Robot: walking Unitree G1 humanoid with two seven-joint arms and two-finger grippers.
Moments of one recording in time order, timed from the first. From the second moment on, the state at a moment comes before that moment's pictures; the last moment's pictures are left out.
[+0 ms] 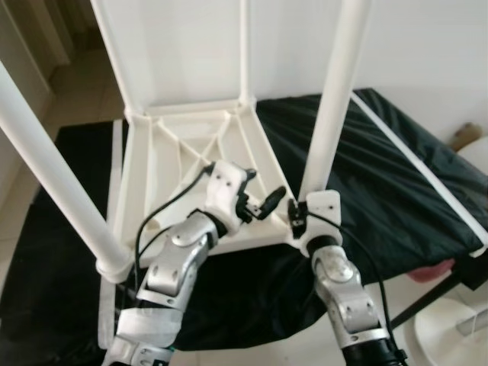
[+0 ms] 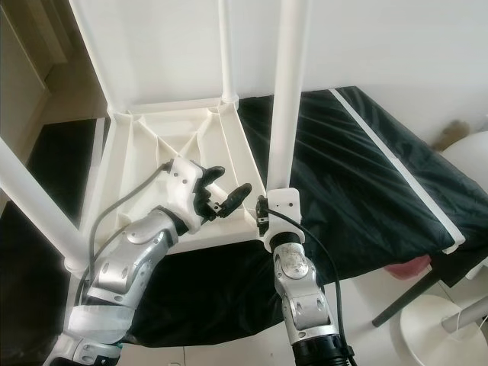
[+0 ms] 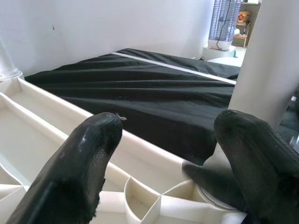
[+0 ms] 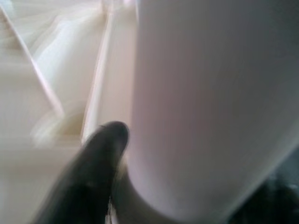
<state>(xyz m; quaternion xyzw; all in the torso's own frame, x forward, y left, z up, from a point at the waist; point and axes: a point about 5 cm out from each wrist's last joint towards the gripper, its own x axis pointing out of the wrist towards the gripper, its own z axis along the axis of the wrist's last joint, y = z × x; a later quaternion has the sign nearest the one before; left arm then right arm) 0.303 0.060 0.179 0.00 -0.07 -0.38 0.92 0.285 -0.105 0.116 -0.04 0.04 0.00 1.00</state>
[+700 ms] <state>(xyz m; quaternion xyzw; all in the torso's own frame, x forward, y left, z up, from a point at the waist) 0.304 0.063 0.179 0.01 -0.06 -0.38 0.92 0.274 -0.148 0.118 -0.08 -0.01 0.19 0.98</state>
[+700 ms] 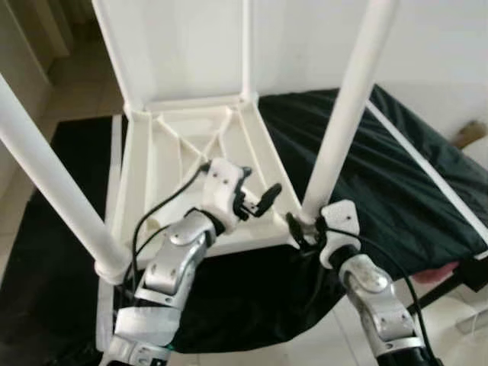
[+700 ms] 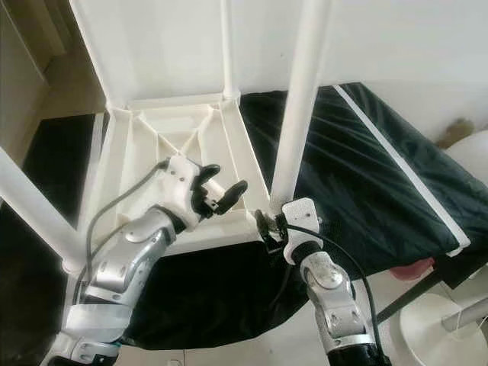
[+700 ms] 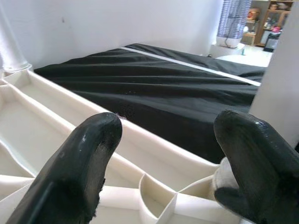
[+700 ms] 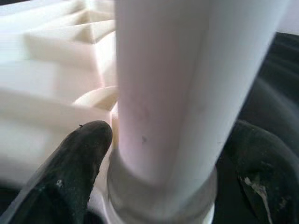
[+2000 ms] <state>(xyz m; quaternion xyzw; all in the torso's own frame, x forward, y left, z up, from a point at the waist) 0.307 0.064 0.186 0.02 -0.07 -0.38 0.92 0.304 -0.168 0.134 -0.11 0.02 0.44 0.89</state>
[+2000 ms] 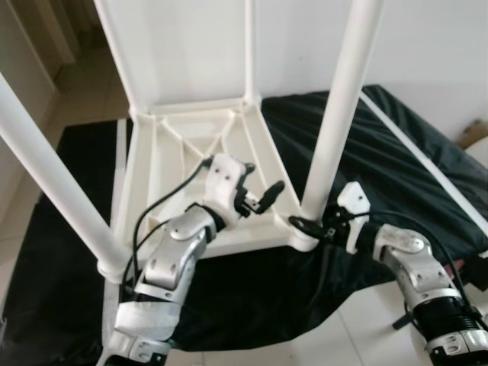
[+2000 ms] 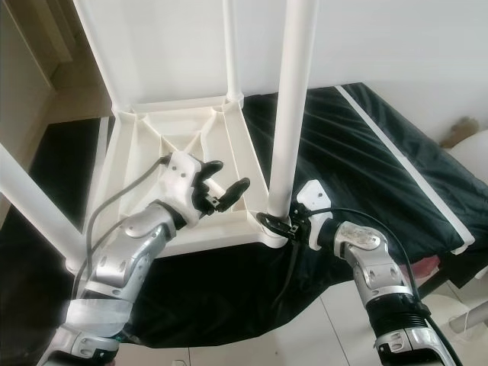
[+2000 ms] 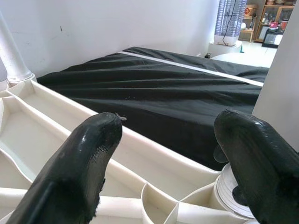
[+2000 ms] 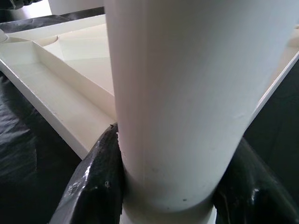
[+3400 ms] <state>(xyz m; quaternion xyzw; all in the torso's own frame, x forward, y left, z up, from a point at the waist) 0.306 0.058 0.186 0.01 -0.07 -0.39 0.92 0.282 -0.122 0.122 -0.02 0.00 0.10 0.99</state>
